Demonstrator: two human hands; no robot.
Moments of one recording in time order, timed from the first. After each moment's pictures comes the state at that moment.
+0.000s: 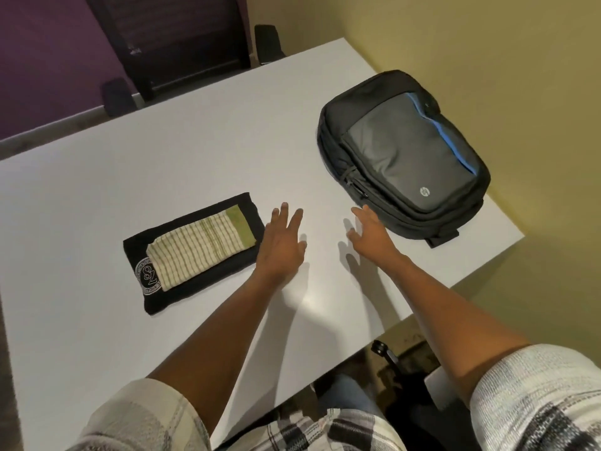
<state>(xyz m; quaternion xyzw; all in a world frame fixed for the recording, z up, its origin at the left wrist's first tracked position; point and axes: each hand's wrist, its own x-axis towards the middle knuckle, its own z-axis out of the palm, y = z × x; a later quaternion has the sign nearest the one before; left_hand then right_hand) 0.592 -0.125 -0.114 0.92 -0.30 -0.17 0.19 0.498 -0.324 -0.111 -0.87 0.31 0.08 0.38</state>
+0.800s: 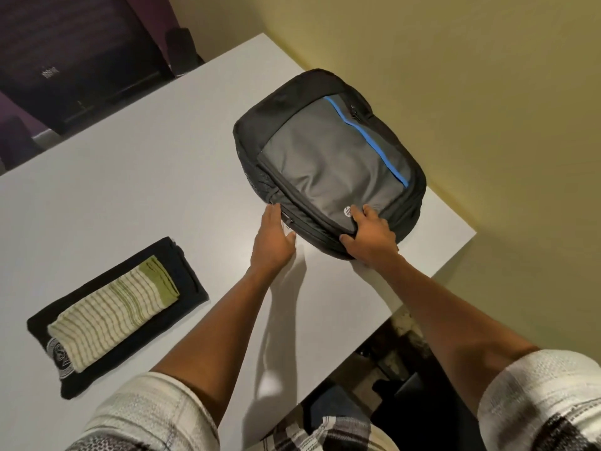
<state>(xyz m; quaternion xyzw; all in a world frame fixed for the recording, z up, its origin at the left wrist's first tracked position) 0.606 -0.311 -0.135 0.88 -0.27 -0.22 0.32 0.473 -0.486 -0.122 -0.87 0.40 0.15 0.24</state>
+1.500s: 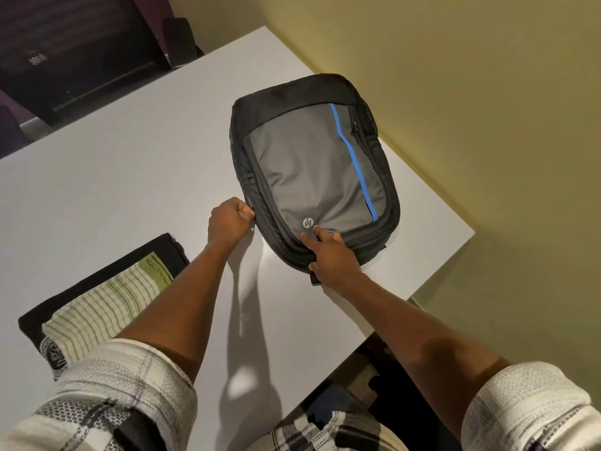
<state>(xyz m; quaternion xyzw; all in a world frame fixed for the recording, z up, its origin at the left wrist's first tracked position) 0.692 -0.266 -0.134 0.91 -0.13 -0.23 0.32 0.493 -0.400 -0.125 -0.92 0.24 0.19 0.23</state>
